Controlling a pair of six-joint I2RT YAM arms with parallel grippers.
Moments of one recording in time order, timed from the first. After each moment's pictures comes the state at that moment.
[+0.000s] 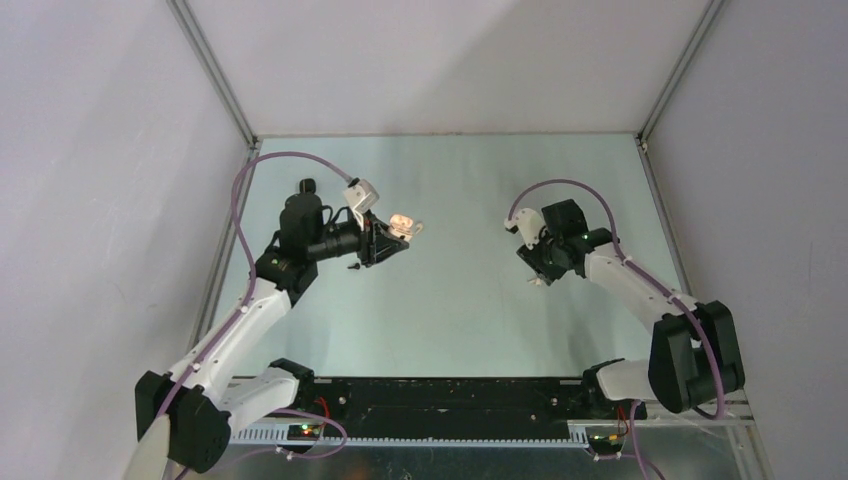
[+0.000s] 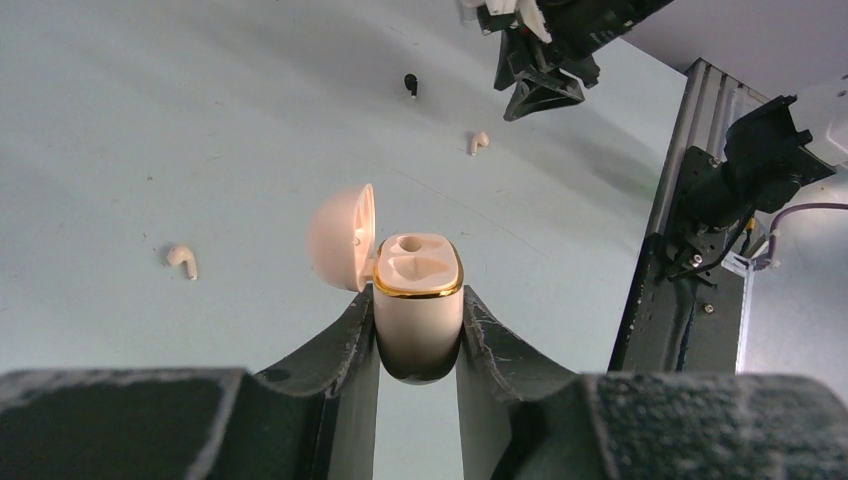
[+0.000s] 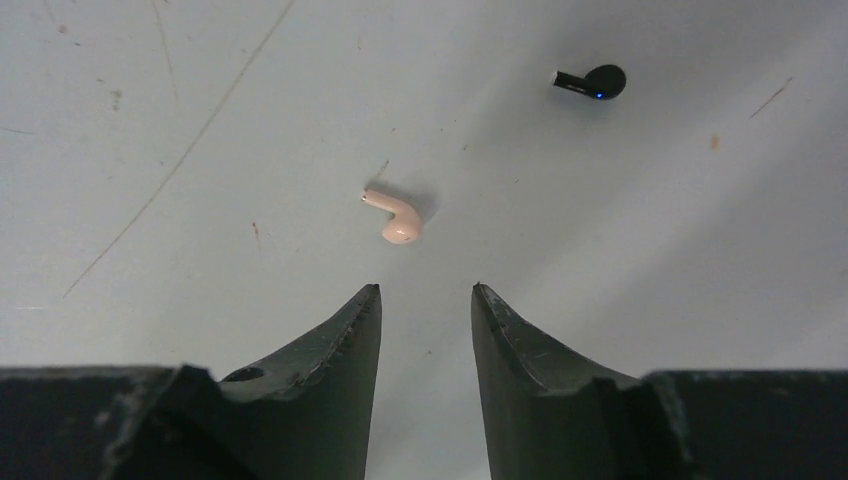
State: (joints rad) left arm -0.36 1.02 0.80 -0.08 0.75 -0.03; right arm 0.35 1.31 0.86 -0.58 -0.04 -0.51
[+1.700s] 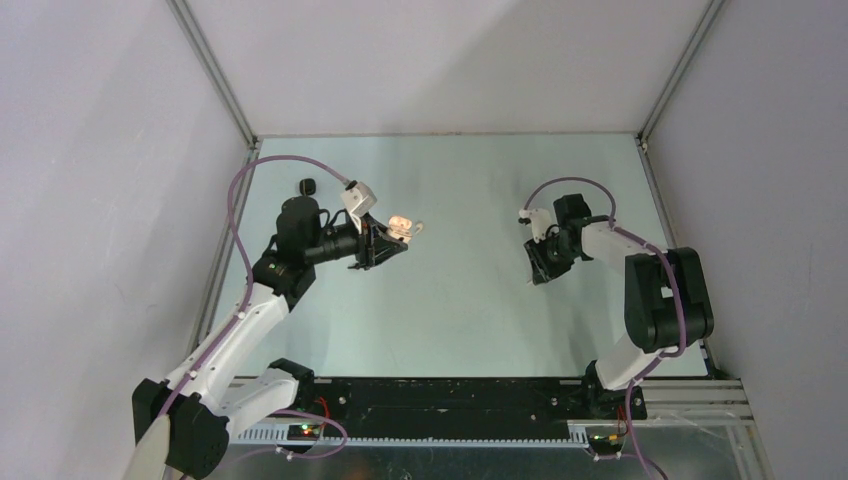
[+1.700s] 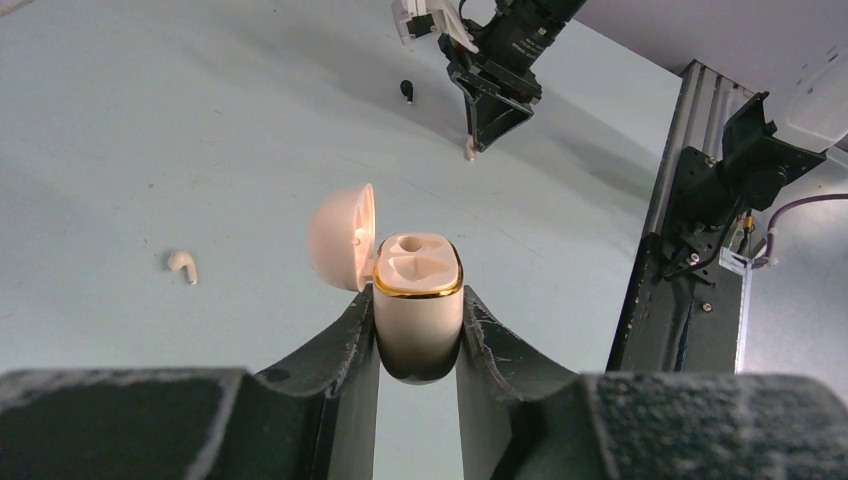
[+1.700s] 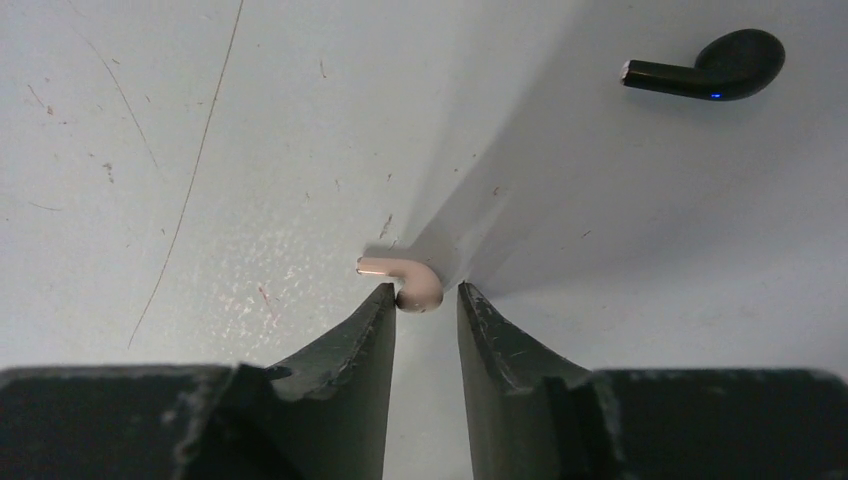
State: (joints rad) left arm -0.36 0.99 0.78 -0.08 0.76 -0.03; right arm 0.16 1.63 0.92 -0.55 -0.32 -0.38
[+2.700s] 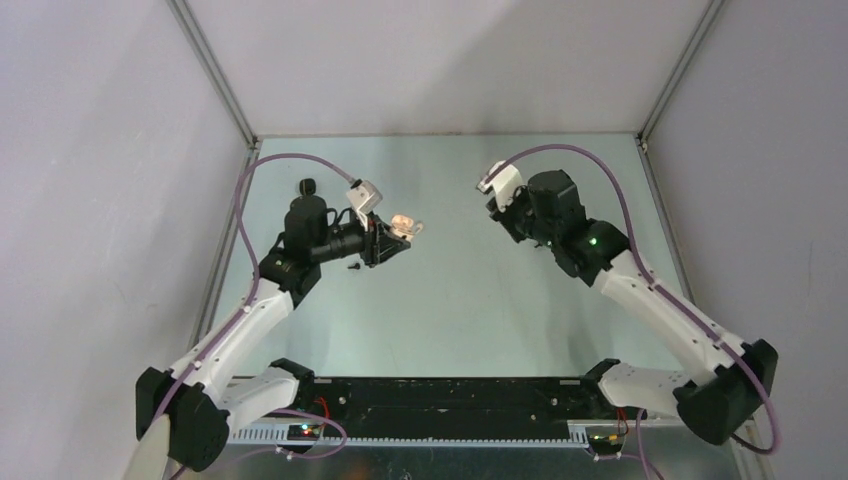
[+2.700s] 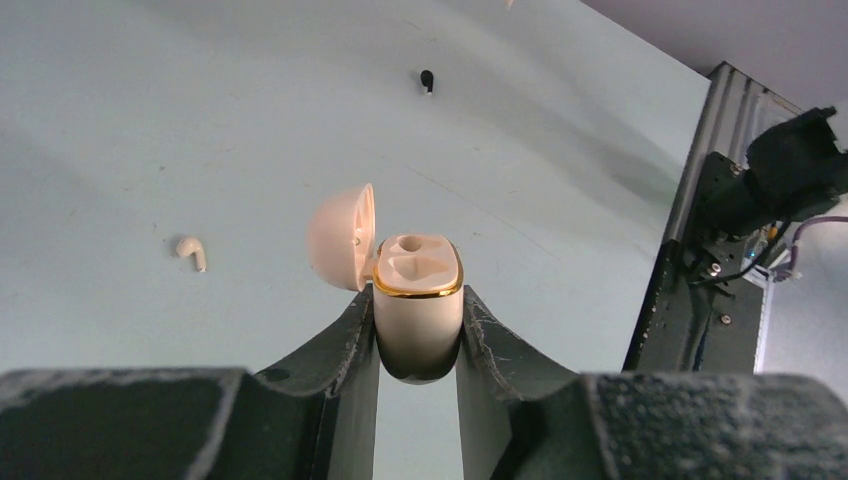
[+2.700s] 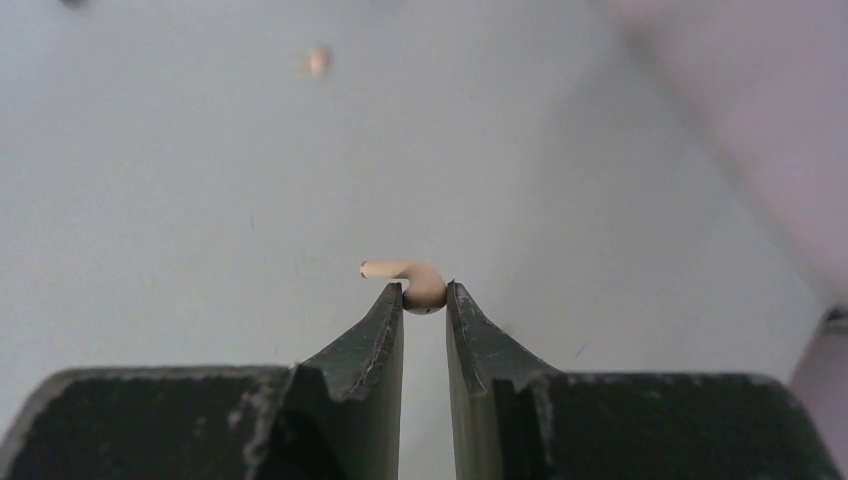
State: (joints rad) left arm -0.38 1.02 0.78 -0.06 0.71 -0.04; right arm 0.54 1.21 1.11 -0.48 -0.05 -0.37
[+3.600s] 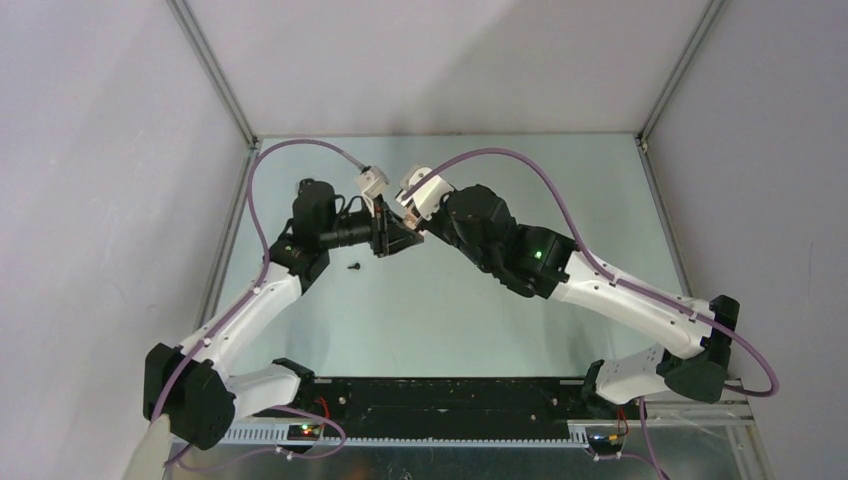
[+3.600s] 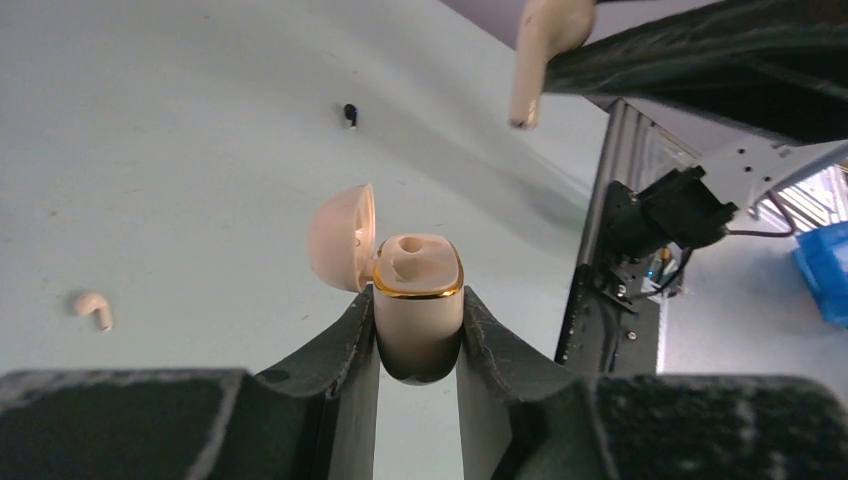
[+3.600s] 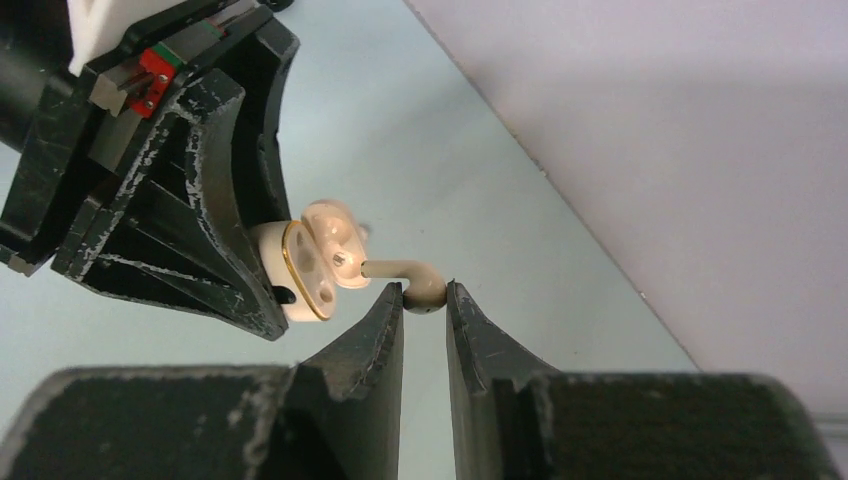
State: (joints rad) left arm -0.41 1.14 0.87 0.01 0.80 -0.19; right arm 1.09 1.38 1.46 -0.37 0.48 -0.37
